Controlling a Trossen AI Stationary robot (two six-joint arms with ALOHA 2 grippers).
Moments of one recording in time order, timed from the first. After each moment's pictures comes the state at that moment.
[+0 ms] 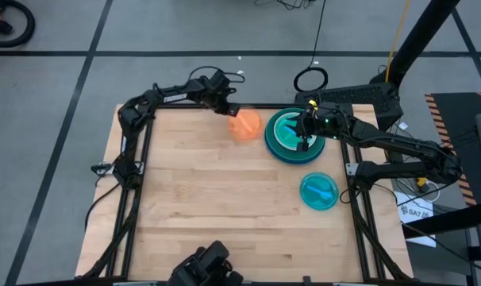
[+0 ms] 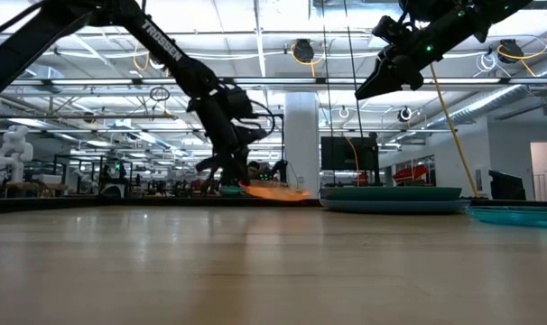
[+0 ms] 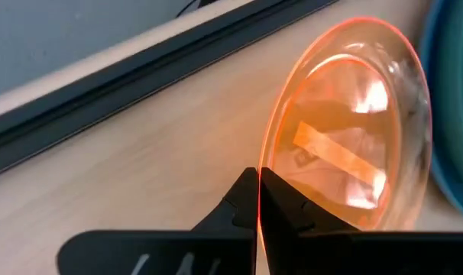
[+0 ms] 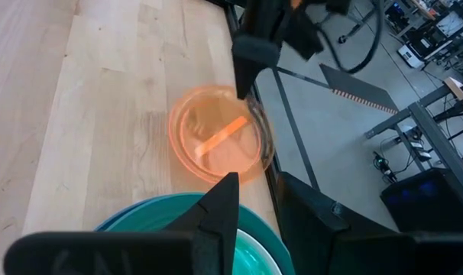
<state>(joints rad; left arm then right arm) 0.75 2.07 1.54 -0.56 0.26 -0.39 -0.48 1.00 0.72 -0.20 0.02 -0.56</state>
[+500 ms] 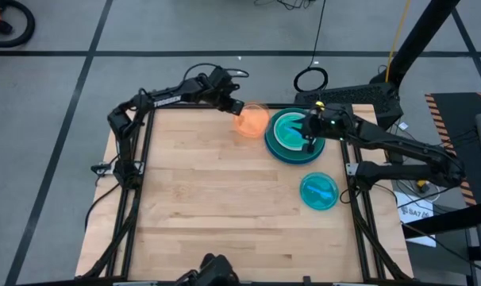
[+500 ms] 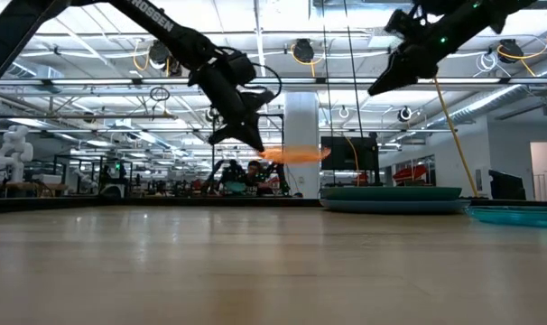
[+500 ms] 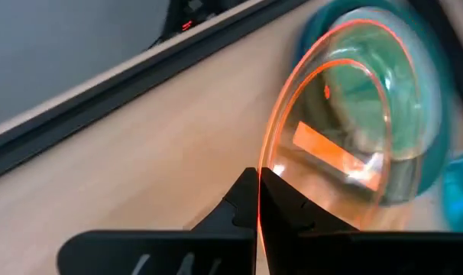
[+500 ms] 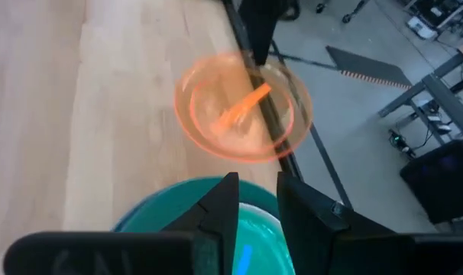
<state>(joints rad) 0.67 1.93 1.55 -0.53 0.27 -0.40 -0.47 0.92 0.72 -0.32 0.02 -0.45</state>
